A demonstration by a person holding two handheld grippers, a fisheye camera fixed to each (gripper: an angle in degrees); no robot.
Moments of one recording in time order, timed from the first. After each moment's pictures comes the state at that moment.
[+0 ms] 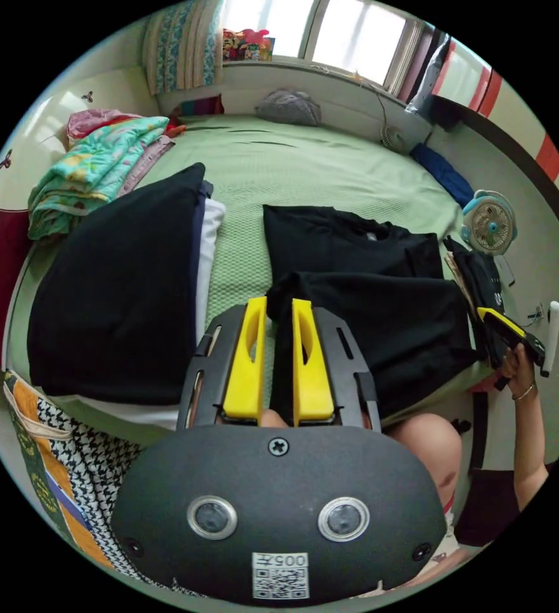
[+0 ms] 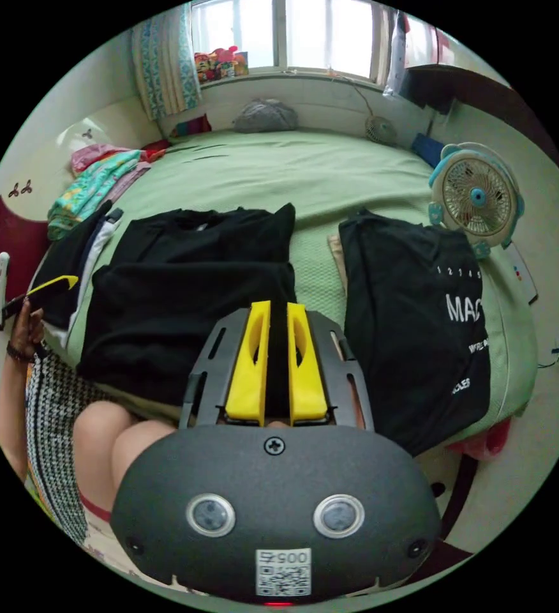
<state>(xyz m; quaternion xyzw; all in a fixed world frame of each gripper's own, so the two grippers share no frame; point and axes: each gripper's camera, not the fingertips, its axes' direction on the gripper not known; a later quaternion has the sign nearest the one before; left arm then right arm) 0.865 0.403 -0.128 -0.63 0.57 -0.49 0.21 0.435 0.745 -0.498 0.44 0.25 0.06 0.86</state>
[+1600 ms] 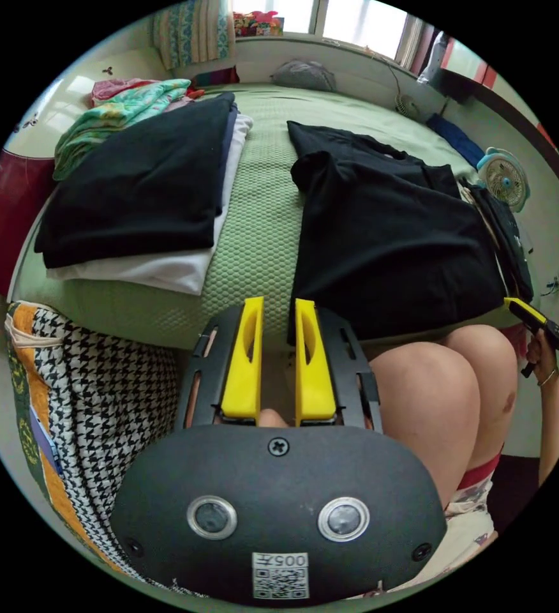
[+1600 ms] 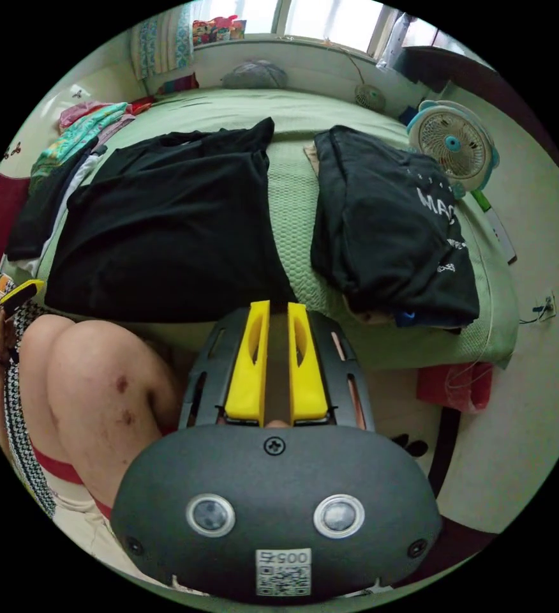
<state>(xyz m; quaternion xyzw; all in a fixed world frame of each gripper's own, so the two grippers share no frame) 0.732 0.367 -0.258 -0.67 0.57 -0.43 0.20 0.442 0.833 -0.376 0.39 0.32 0.10 0.86</state>
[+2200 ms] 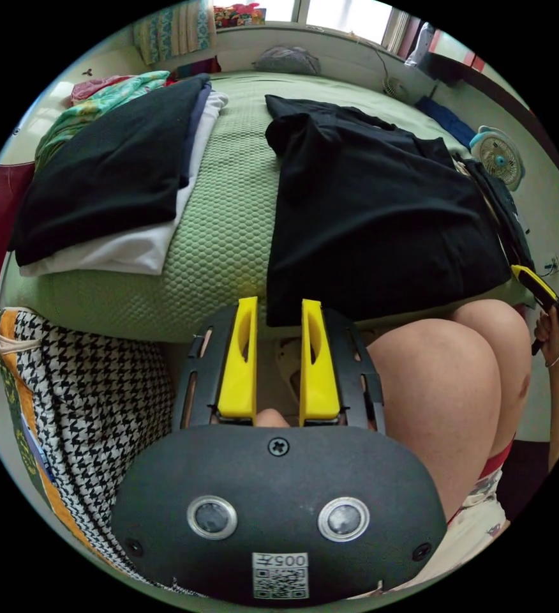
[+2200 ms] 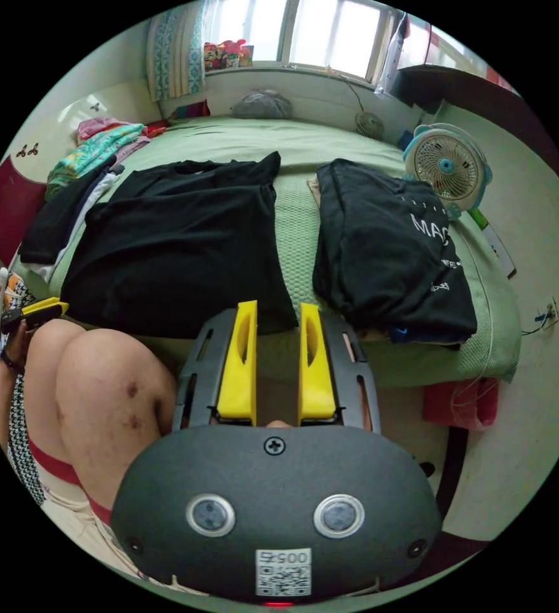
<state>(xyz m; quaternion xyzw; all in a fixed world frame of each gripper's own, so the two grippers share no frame) 0.689 0.345 -0.269 -0.65 0.60 -0.43 0.18 0.424 0.883 -0.353 0.43 0.31 0.07 0.85</state>
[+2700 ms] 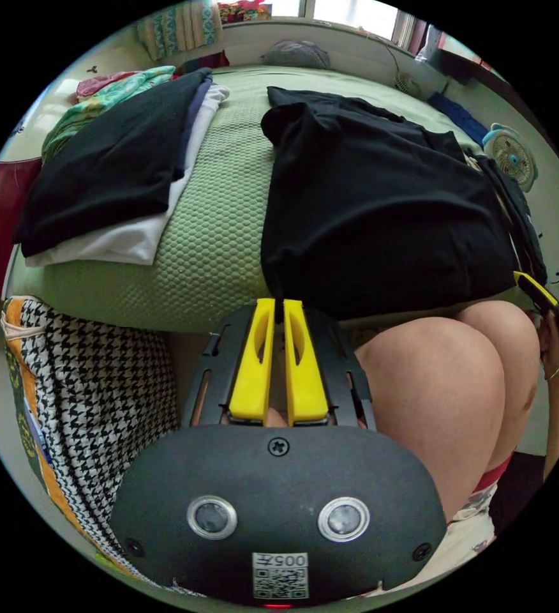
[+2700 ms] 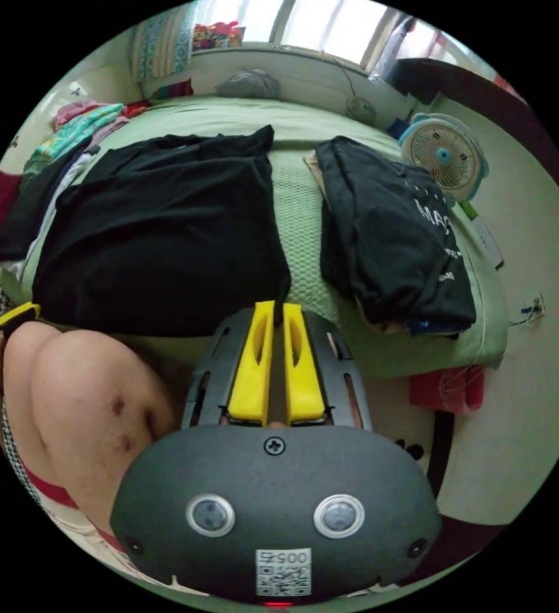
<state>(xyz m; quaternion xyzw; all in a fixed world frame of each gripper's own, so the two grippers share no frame) 0.626 0.337 -0.253 -0.68 0.59 -0.40 0.18 0.400 0.896 -0.314 0.39 0.36 0.11 0.84</state>
